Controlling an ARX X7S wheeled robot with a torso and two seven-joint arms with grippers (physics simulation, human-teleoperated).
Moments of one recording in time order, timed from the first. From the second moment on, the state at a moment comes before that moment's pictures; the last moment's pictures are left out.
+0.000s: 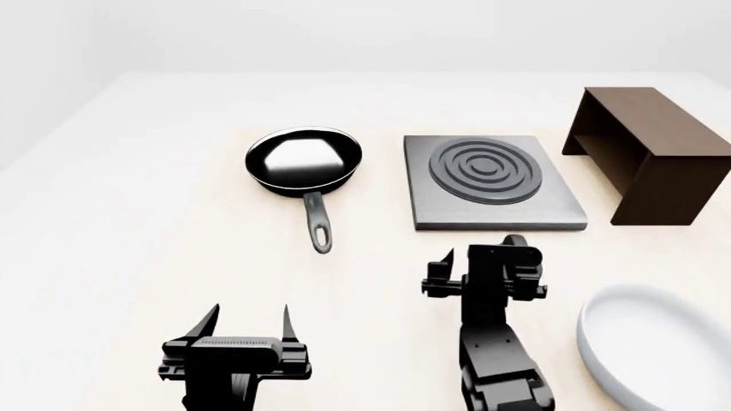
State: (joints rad) left arm -0.03 -0.19 0.23 0.00 -0.17 0.01 -0.23; right arm 0.75 0.03 -0.24 1.14 0.10 -0.22 0.31
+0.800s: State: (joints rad) left arm -0.03 -0.20 0.25 0.01 -0.19 0.01 -0.25; right arm 0.83 0.01 -0.13 1.31 0.08 -0.22 0.29
